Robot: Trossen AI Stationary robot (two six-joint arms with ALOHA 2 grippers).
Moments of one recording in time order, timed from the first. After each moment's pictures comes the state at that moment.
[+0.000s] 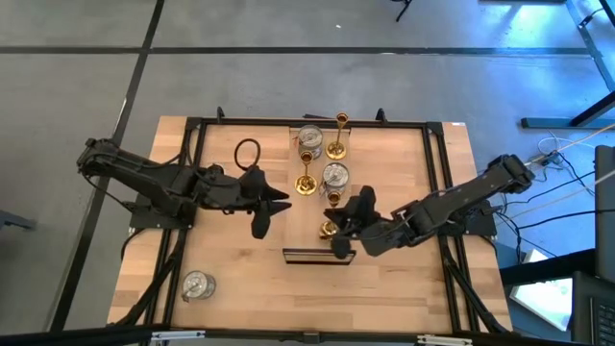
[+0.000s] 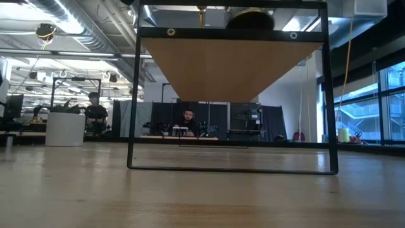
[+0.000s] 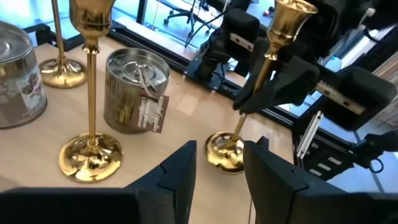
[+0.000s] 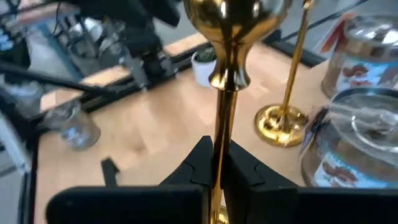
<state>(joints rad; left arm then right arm) -0.28 1.18 1.11 -0.32 -0.40 -0.59 0.50 1.52 1.30 -0.42 0.79 0.69</state>
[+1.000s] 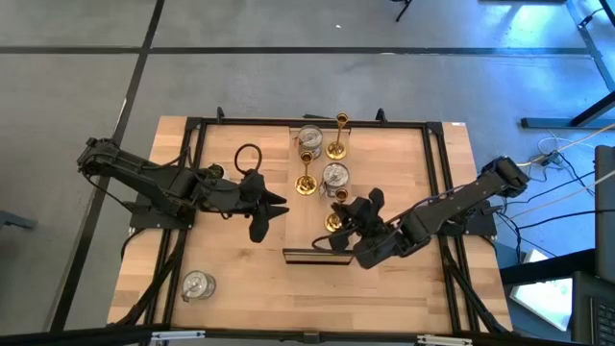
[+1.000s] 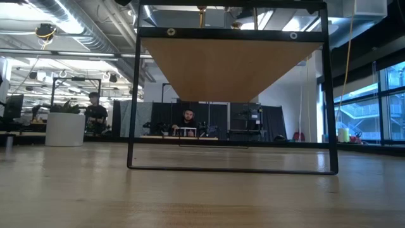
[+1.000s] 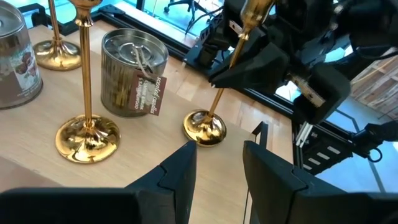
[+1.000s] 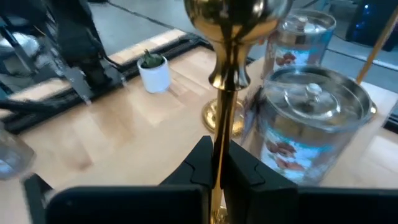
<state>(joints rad) -0.31 1.18 1.11 -0.37 -0.41 -0.63 0.52 1.58 1.30 -0.58 1.02 0.91</state>
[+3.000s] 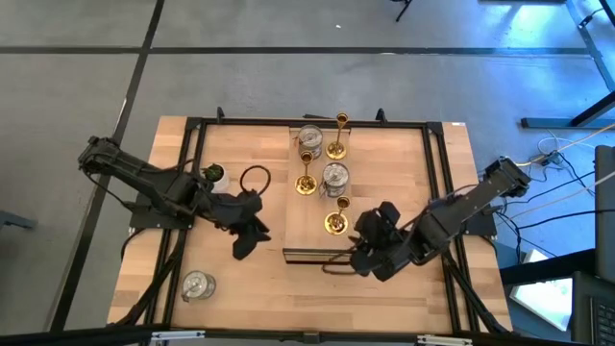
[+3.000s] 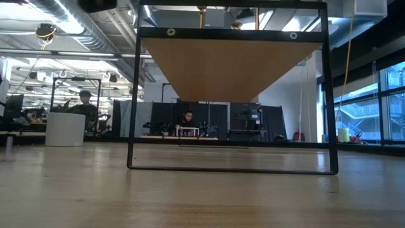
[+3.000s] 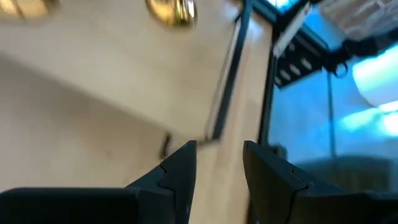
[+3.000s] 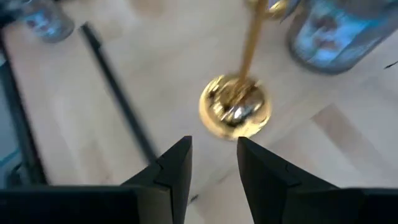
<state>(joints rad) -0.37 1.18 1.11 -0.61 -0.12 -0.83 0.62 1.58 1.50 -1.07 0.60 1.07</state>
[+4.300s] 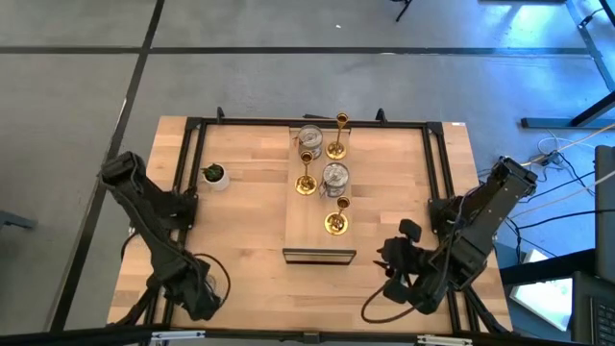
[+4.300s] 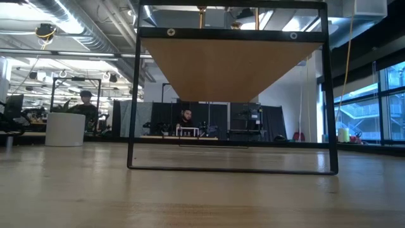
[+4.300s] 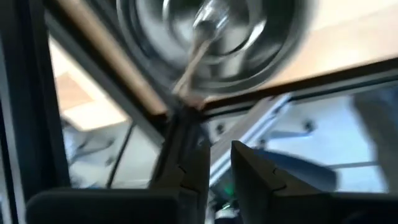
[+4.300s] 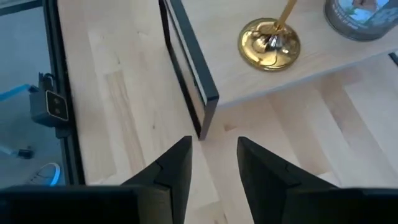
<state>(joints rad) -0.95 1.53 1.11 -0.95 0.45 -2.19 0.86 1.55 1.50 -1.21 0.60 1.09</state>
